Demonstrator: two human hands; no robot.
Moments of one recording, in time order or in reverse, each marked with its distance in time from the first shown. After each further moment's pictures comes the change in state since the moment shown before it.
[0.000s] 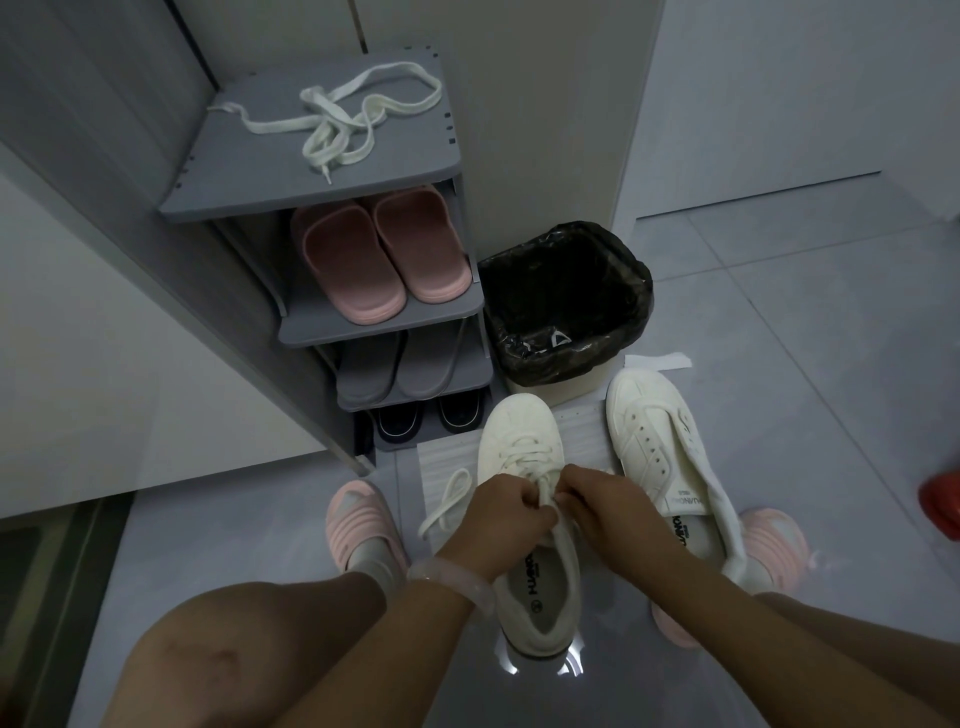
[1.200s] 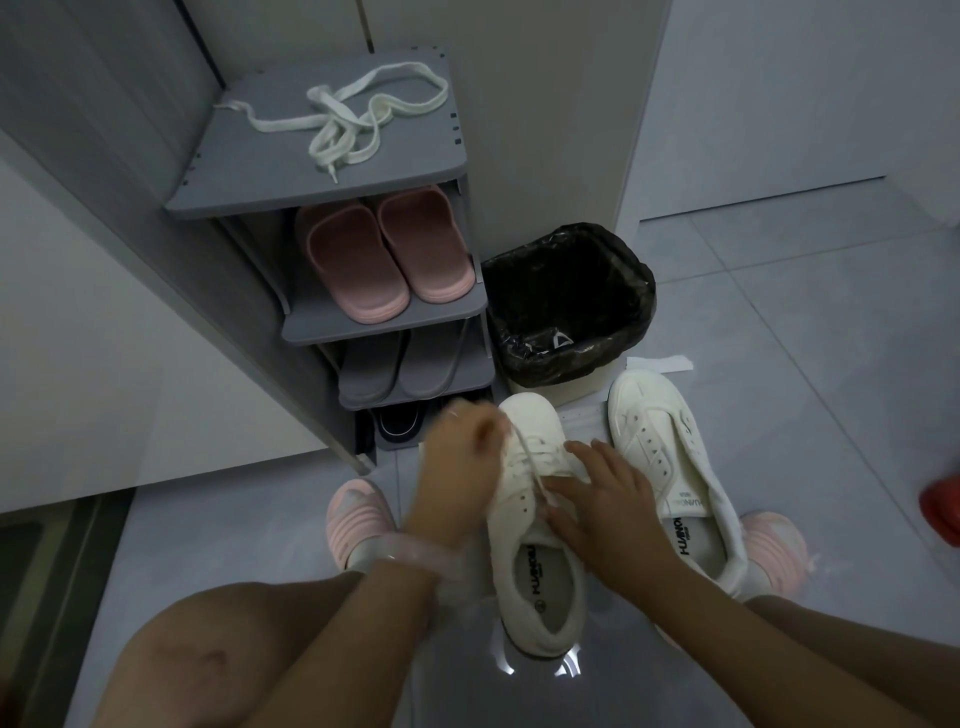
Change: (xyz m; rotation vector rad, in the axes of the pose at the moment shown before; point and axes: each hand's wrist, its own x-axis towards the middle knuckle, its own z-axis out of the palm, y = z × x) left_hand -0.001 0.012 -0.046 -0.090 0.484 0.251; right_hand -0.006 -0.016 -0.001 -0.335 0.019 0.101
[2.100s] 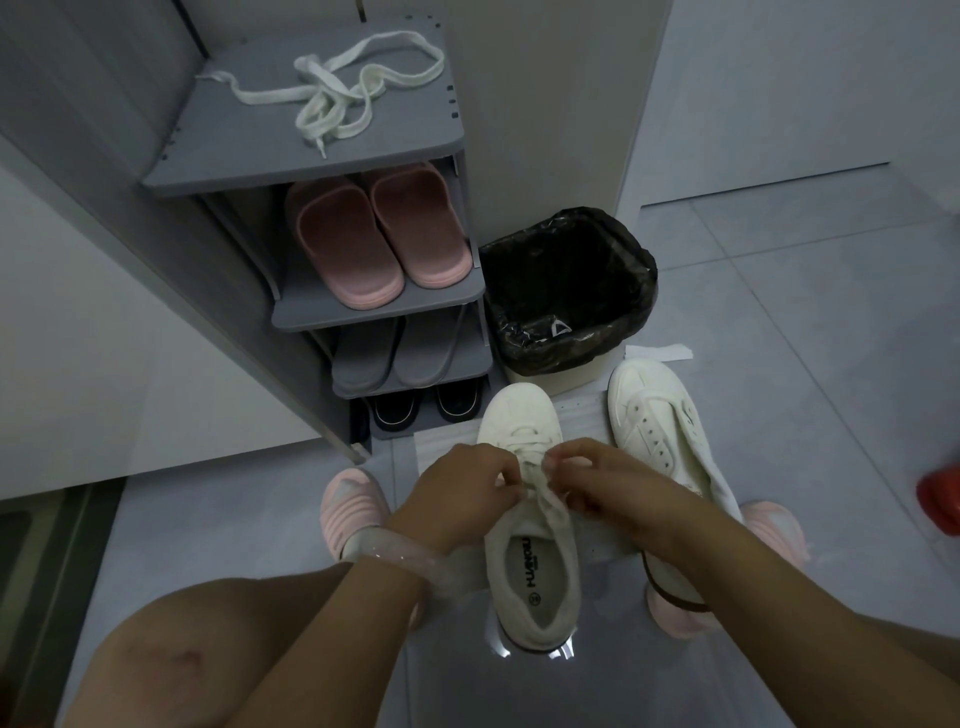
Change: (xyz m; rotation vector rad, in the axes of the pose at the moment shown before) left_hand -0.006 -0.012 0.001 0.422 -0.560 -0.034; right_hand 0.025 0.001 -0.032 1.188 -0.444 0.525
